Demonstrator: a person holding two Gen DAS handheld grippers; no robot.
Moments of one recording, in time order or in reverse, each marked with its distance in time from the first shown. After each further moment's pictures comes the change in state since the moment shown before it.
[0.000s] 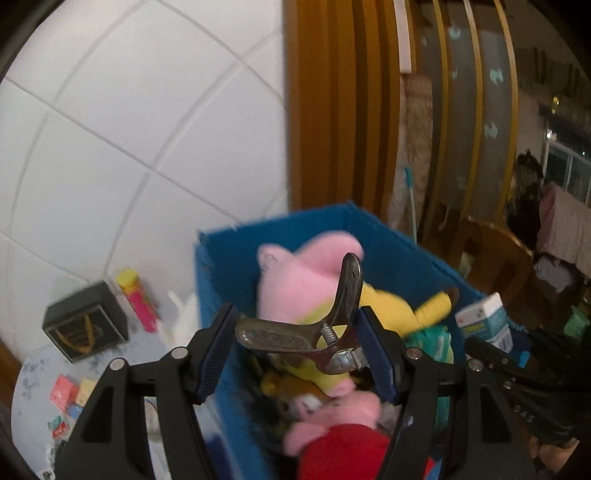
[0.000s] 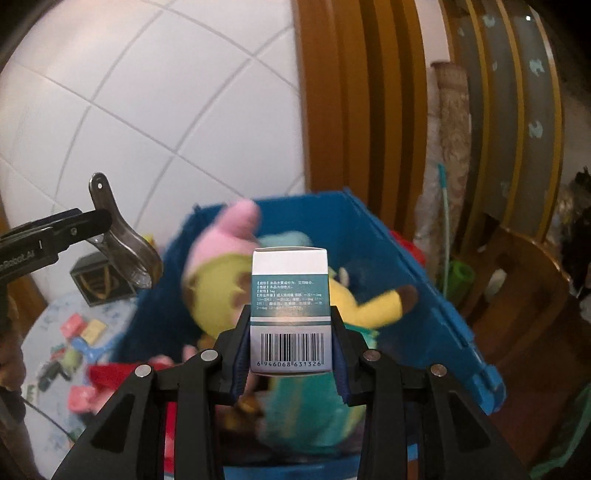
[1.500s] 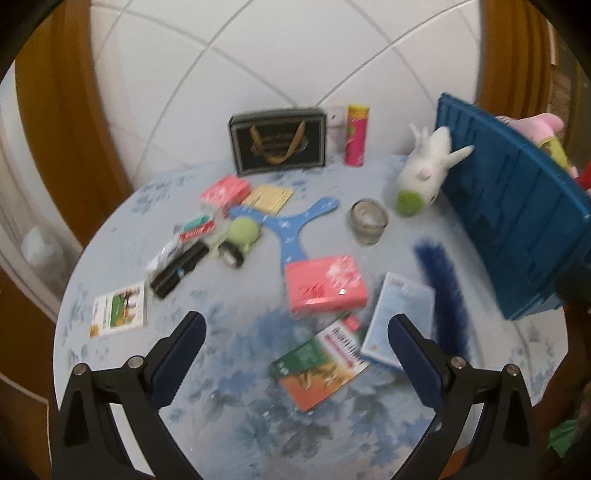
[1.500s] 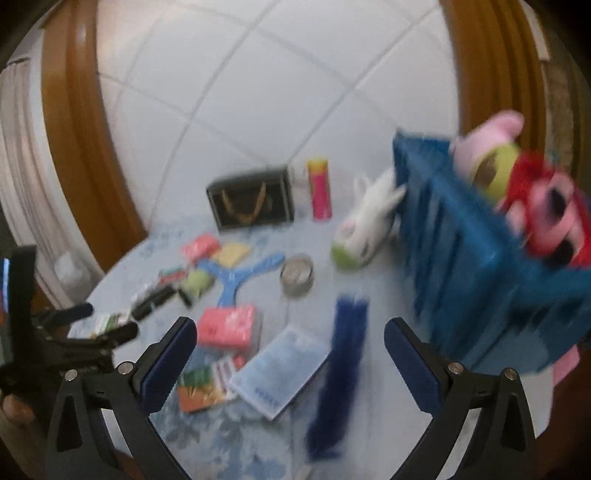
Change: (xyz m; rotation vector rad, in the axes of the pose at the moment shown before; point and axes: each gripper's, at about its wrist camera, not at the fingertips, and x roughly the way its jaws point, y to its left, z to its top) left arm -0.165 0.301 -0.352 -0.337 0.254 0.398; right arm -0.023 0.327 -0.187 -0.129 0.120 0.323
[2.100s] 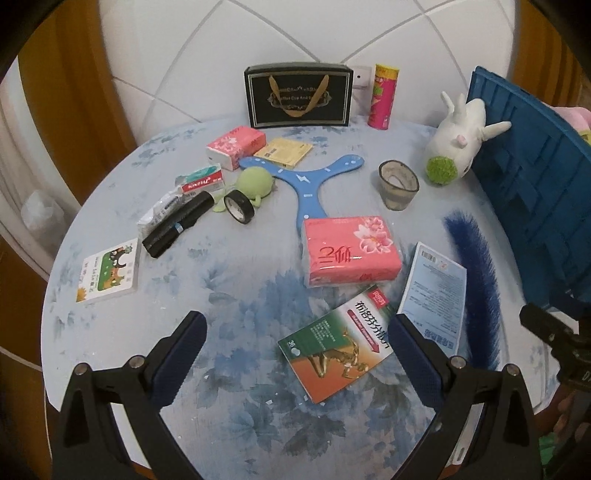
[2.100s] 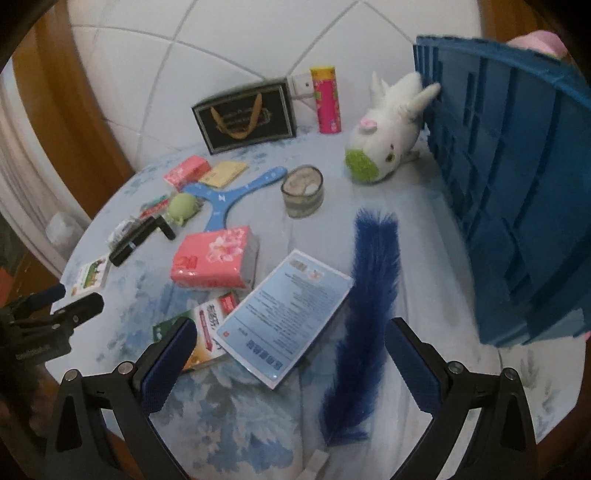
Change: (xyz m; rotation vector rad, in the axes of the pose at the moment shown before) left arm 0.056 0.015 -0.016 -0.056 0.127 0.027; right arm 0.096 -0.002 -0.039 0.004 0.242 0.015
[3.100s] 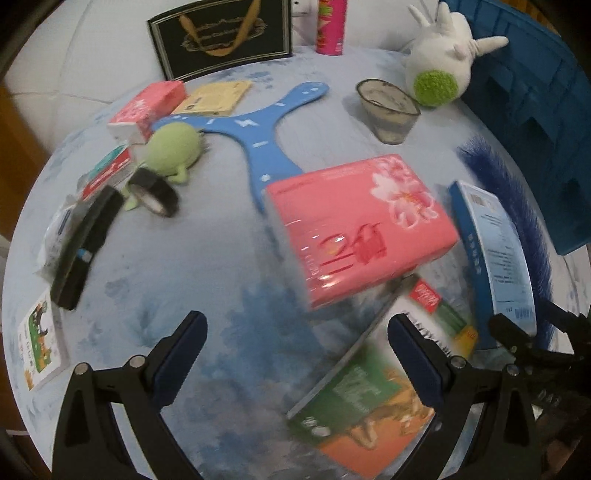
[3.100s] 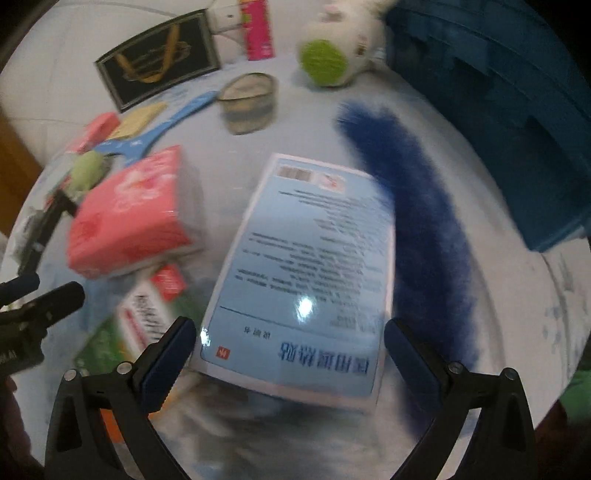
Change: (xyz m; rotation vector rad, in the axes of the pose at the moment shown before) left arm 0.148 -0.005 0.027 0.252 0.184 -0.157; right arm 0.127 0.015 -0.037 0.262 0.163 -0.287
